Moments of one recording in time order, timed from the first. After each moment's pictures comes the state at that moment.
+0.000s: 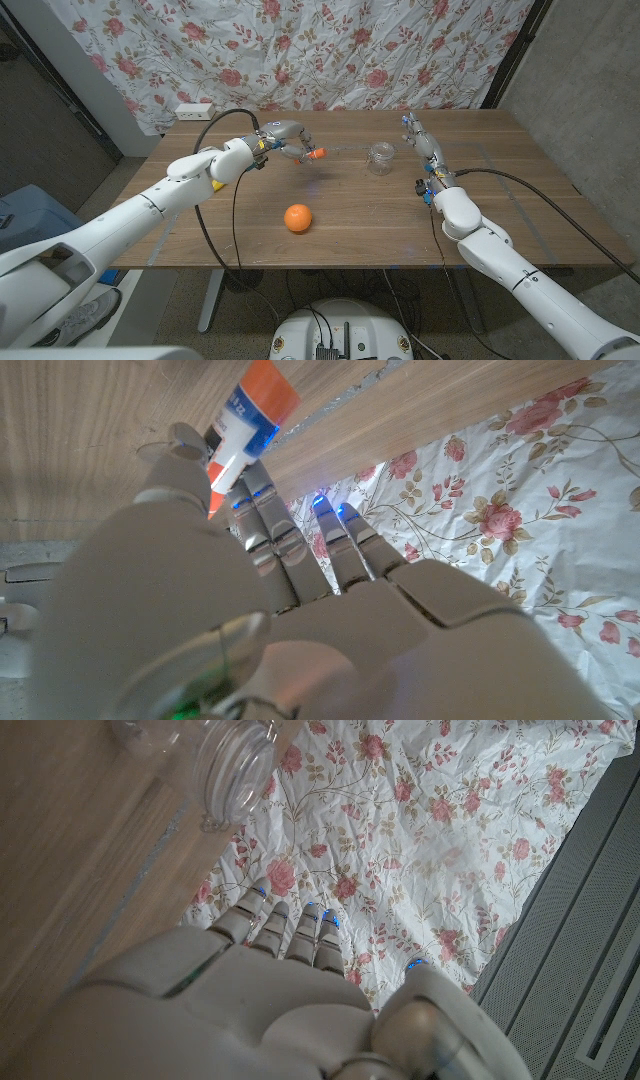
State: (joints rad) left arm 0.58 0.82 0.67 -1.64 0.56 -0.15 -0.01; left_hand 0.99 -0.01 0.27 -0.17 0.18 1.08 -0.13 0.19 0.19 1.14 -0.23 0.18 0.19 0.50 -0.05 0.17 0.17 0.29 -0.04 0.19 0.17; right arm -1.03 -0.57 -0.39 -1.68 0.26 0.23 -0.31; right_hand 0.18 0.14 0.10 0.12 0.26 0.18 -0.08 0.17 0.18 0.17 -0.05 0.17 0.18 0.05 -0.03 0.21 0.20 0.20 0.00 0.19 0.16
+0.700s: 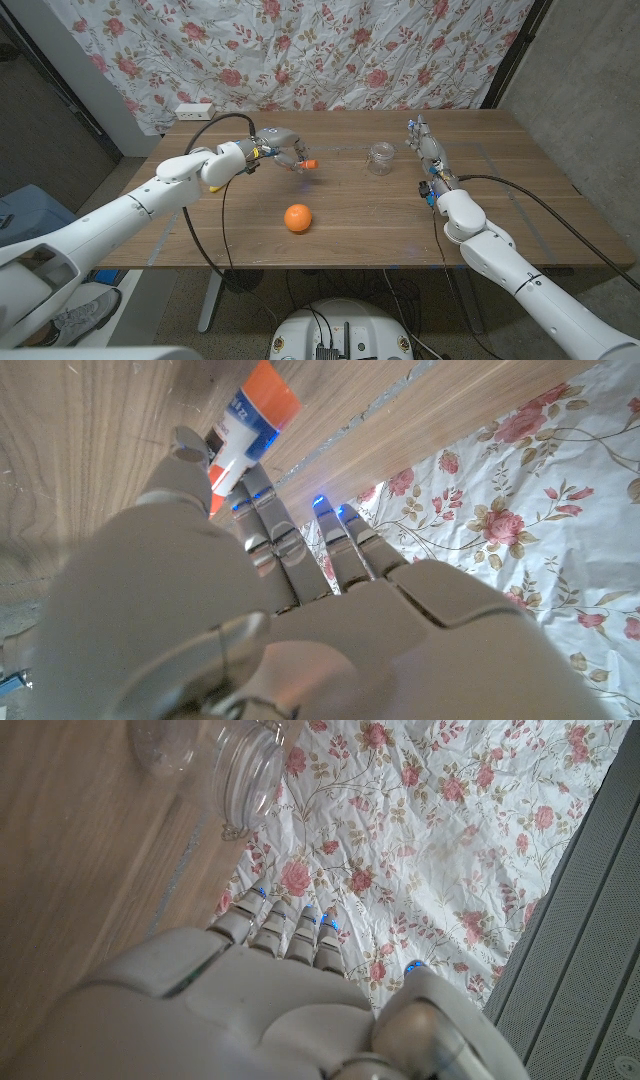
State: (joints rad) left arm 0.60 0.88 0.67 -1.64 0.64 -0.20 -0.05; left_hand 0.98 0.00 0.27 -0.17 0.18 1.06 -0.14 0.19 0.19 1.12 -0.23 0.18 0.19 0.50 -0.05 0.17 0.17 0.29 -0.04 0.19 0.17; right arm -1.05 -0.56 -0.36 -1.69 0.38 0.22 -0.29; right_hand 0.16 0.13 0.11 0.13 0.26 0.15 -0.08 0.17 0.18 0.15 -0.04 0.17 0.18 0.05 -0.01 0.21 0.20 0.19 0.01 0.19 0.16
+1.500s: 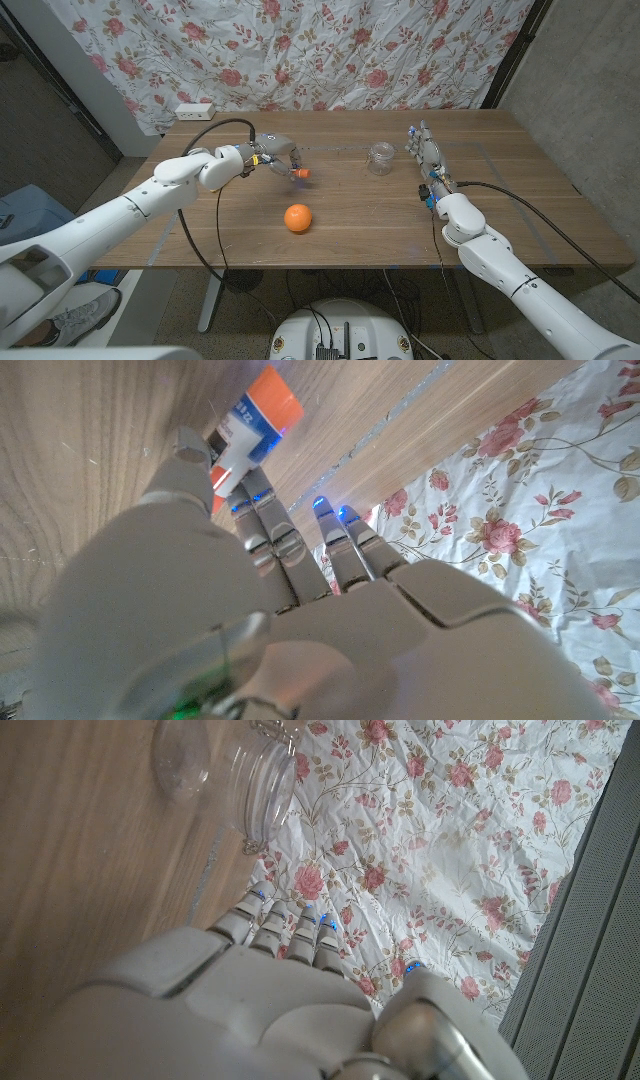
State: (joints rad) left arm 0.61 0.90 0.68 -1.67 0.74 -0.17 -0.11; left_hand 0.99 0.01 0.26 -0.16 0.18 1.05 -0.15 0.19 0.19 1.11 -0.22 0.18 0.19 0.49 -0.05 0.17 0.17 0.27 -0.04 0.18 0.17; right arm -1.05 -0.54 -0.37 -1.64 0.46 0.24 -0.25; right_hand 0.15 0.13 0.11 0.13 0.26 0.15 -0.07 0.18 0.17 0.14 -0.04 0.18 0.18 0.05 -0.01 0.21 0.21 0.19 0.01 0.19 0.16
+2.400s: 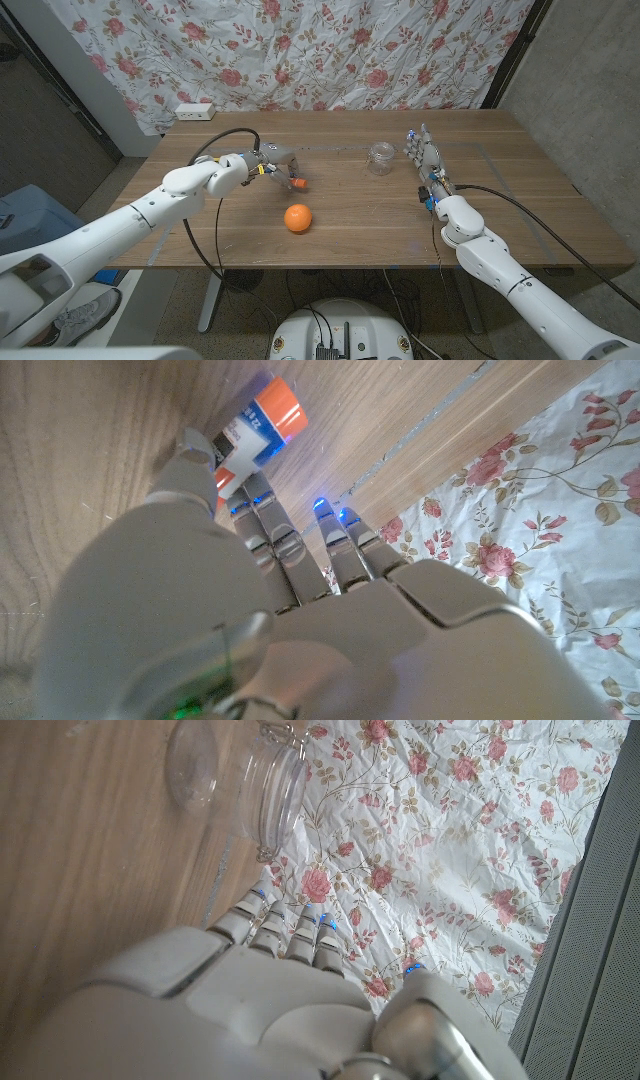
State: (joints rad) left arm 0.64 0.90 0.70 -1.72 0.81 -0.05 -0.17; left_hand 0.99 0.02 0.26 -0.16 0.18 1.03 -0.17 0.20 0.19 1.09 -0.22 0.18 0.19 0.47 -0.04 0.17 0.17 0.25 -0.04 0.18 0.17; right arm -1.03 -0.52 -0.37 -1.58 0.50 0.28 -0.21; right_hand 0.15 0.13 0.11 0.14 0.26 0.15 -0.07 0.18 0.17 0.15 -0.04 0.18 0.18 0.05 0.00 0.21 0.21 0.21 0.01 0.19 0.16
